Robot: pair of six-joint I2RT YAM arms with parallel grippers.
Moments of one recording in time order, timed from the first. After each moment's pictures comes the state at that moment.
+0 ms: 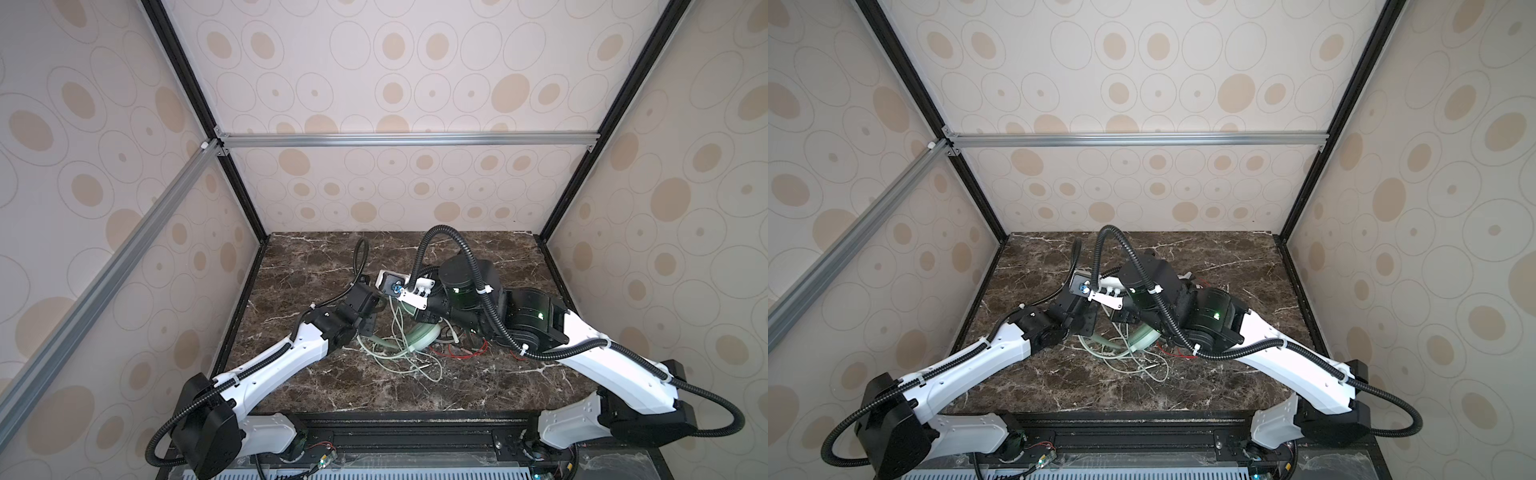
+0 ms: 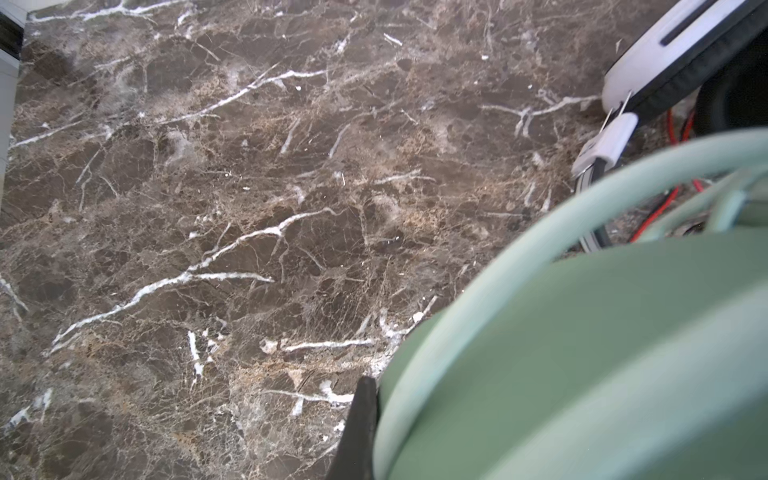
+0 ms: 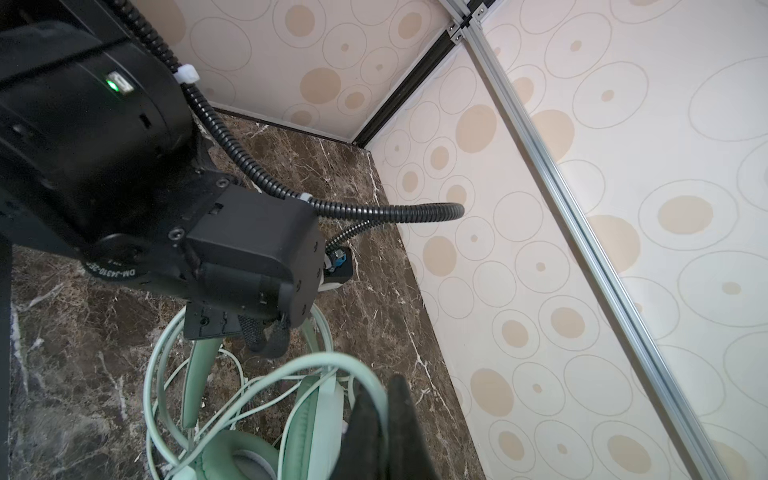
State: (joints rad) left arm -0.70 1.27 0.98 -0.64 -0.37 -0.36; right arm 1.17 1.40 1.76 -0.75 0.41 -0.61
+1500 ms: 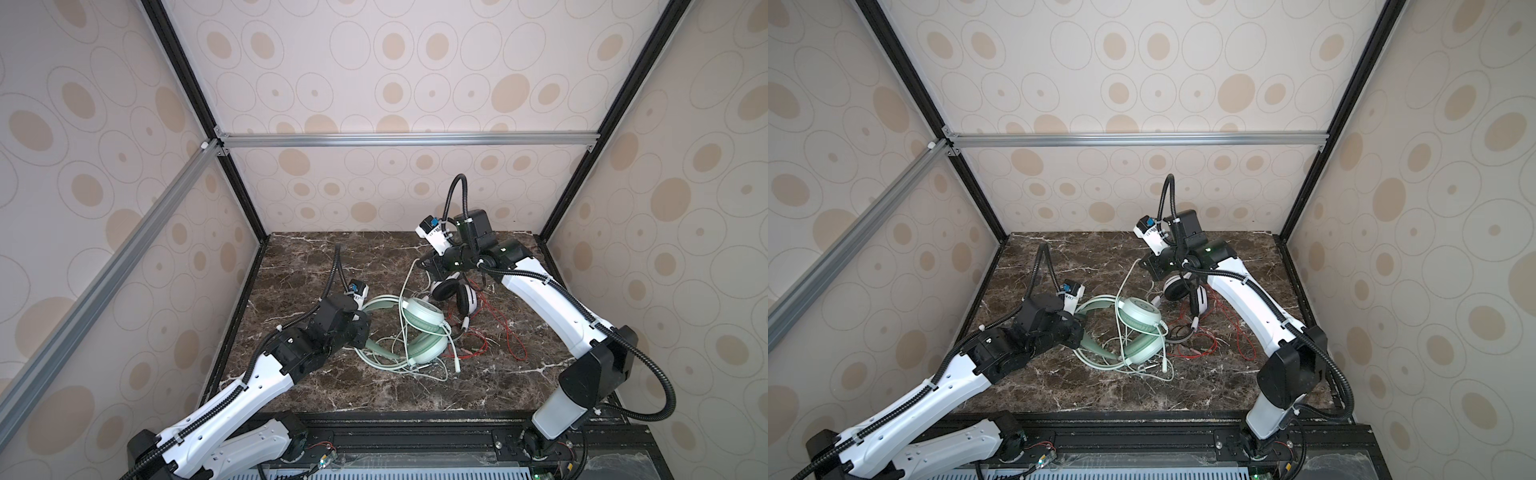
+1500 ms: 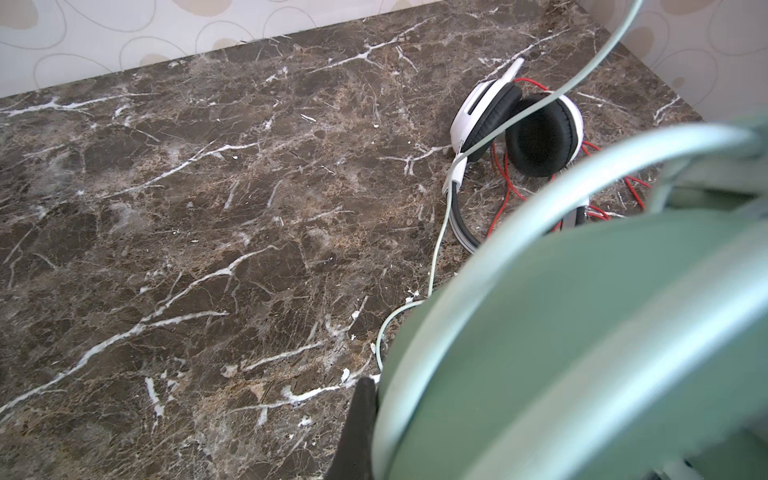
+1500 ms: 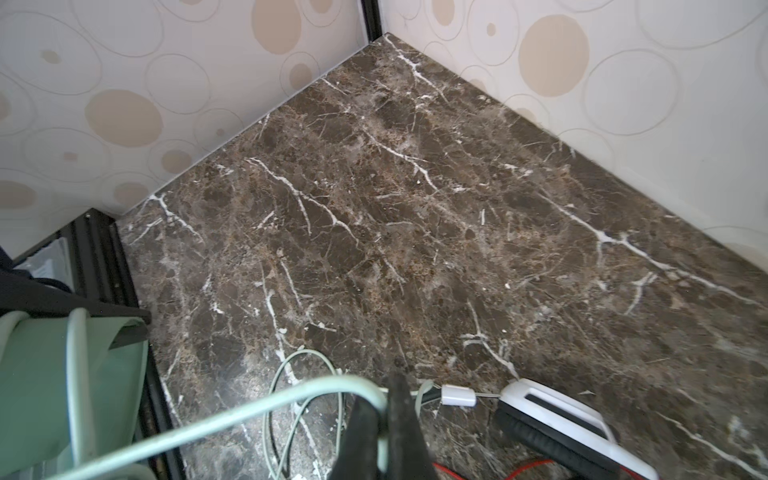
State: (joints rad) left arm -0.73 0.96 0.91 -0.64 -0.17 -0.25; right arm 0.51 1.66 1.67 -0.70 -0.44 -0.13
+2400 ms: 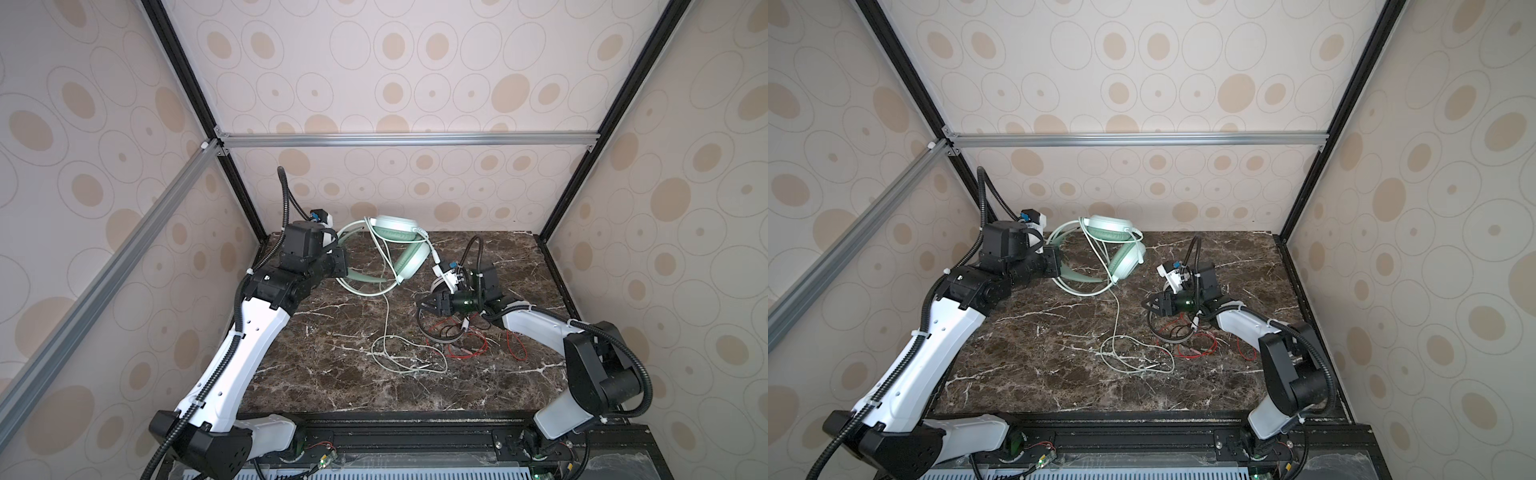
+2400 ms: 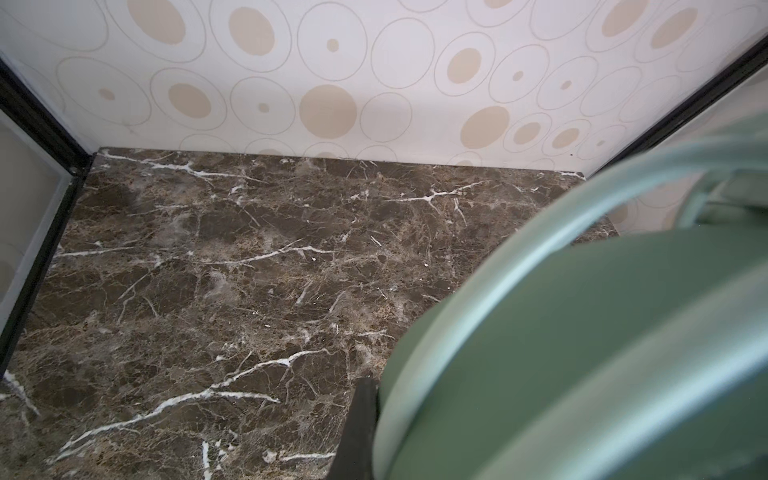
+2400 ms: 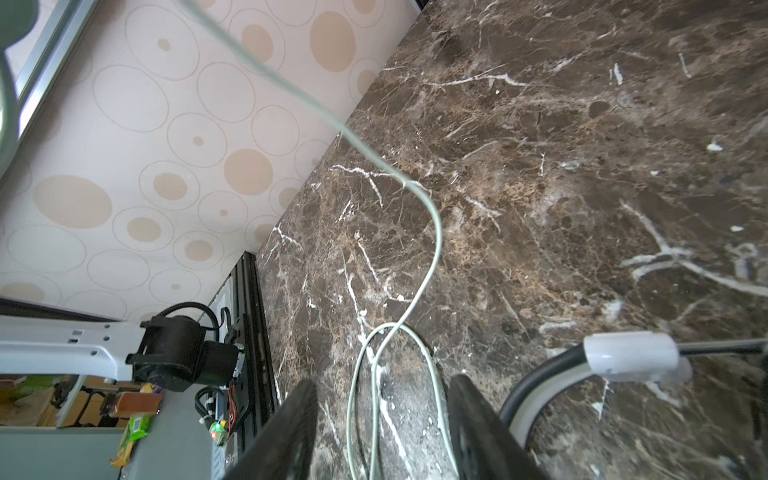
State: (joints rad) left arm -0.35 1.29 1.50 -0.77 -0.03 -0.31; right arm 0.38 1.57 0.89 0.08 -0.85 0.28
